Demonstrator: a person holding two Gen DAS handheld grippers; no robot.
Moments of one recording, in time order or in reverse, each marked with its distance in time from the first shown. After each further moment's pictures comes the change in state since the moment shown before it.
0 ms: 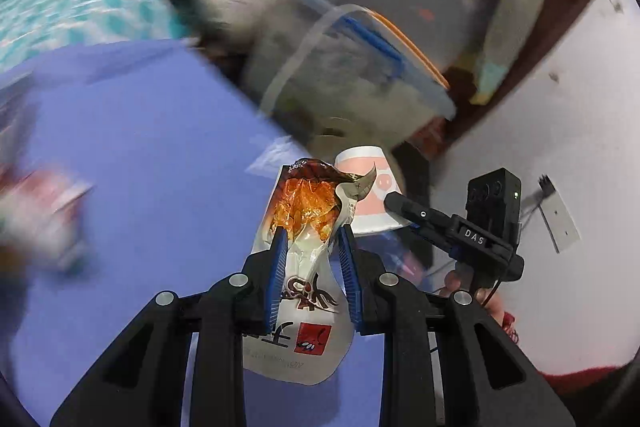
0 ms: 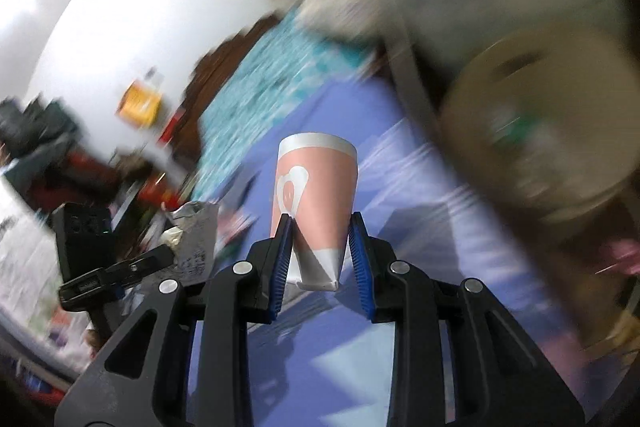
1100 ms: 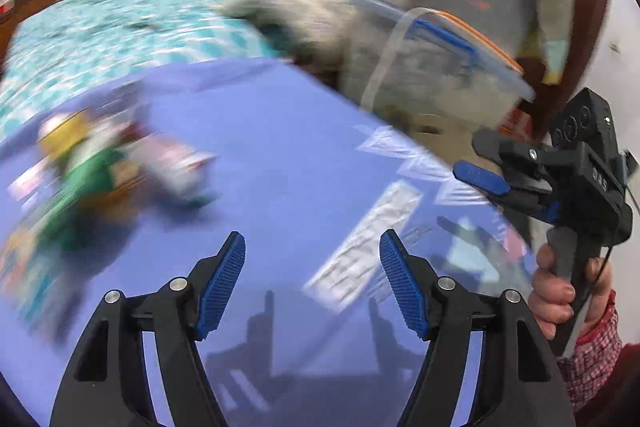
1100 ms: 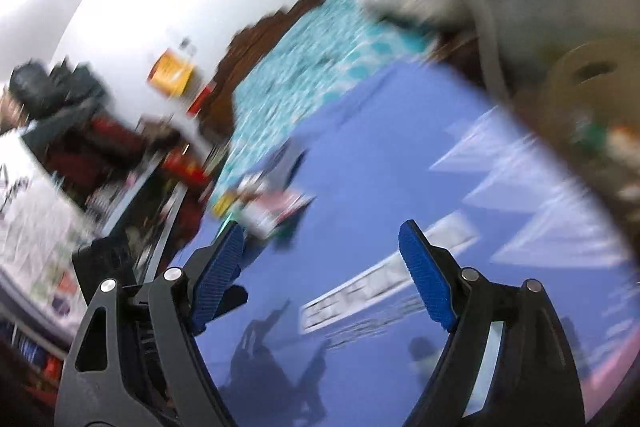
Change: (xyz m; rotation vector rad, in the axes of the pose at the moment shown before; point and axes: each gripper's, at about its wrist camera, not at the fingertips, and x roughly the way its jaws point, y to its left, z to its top) left arm -0.058 0.028 -0.096 0.003 -0.155 0.458; right arm 0.053 0.108 -0.043 -0.133 0.123 0.146
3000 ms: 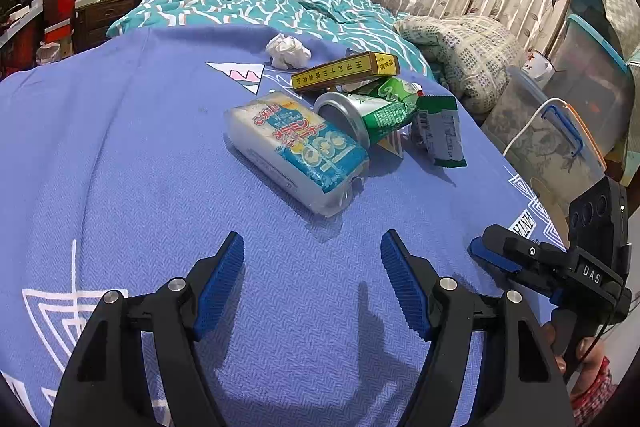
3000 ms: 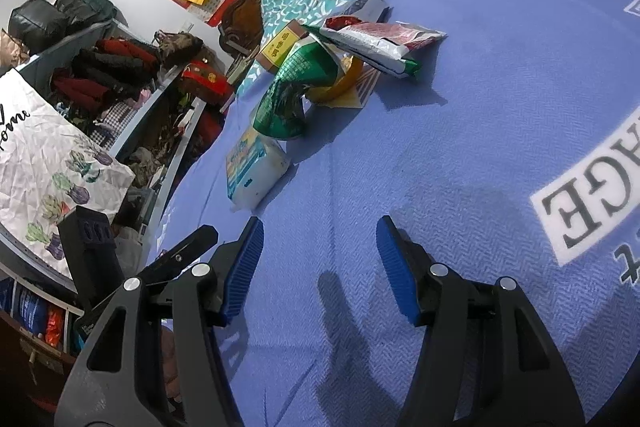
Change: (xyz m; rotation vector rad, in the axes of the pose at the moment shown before) left arm -0.092 0.160 -0.093 -0.361 -0.077 0.230; right arm 0.139 0.082 -0.098 -0.036 0.272 0.055
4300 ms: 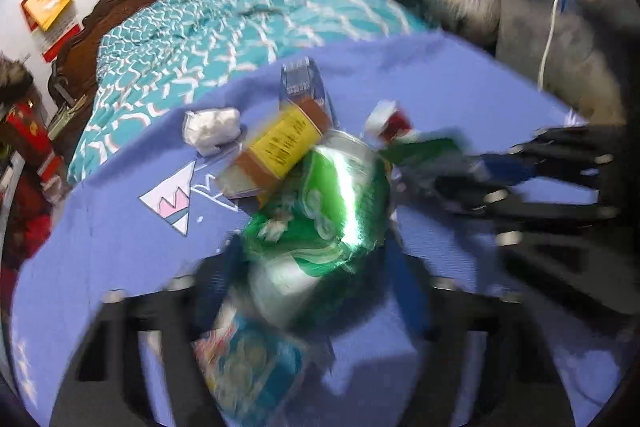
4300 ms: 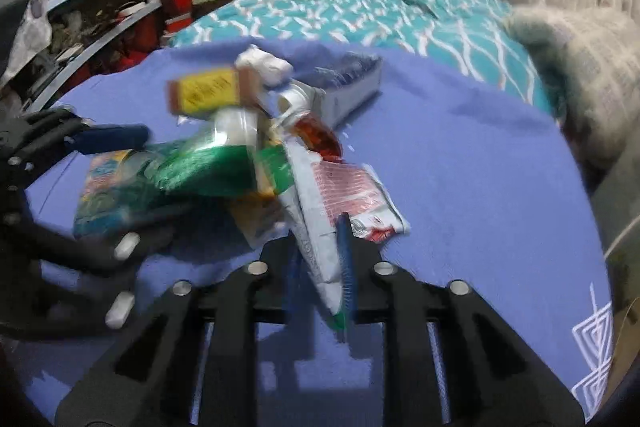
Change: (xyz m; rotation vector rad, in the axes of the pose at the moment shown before) left arm 0.115 -0.110 0.096 0.486 0.097 0.240; right arm 0.061 0.025 0.117 -0.567 0.065 -0.443
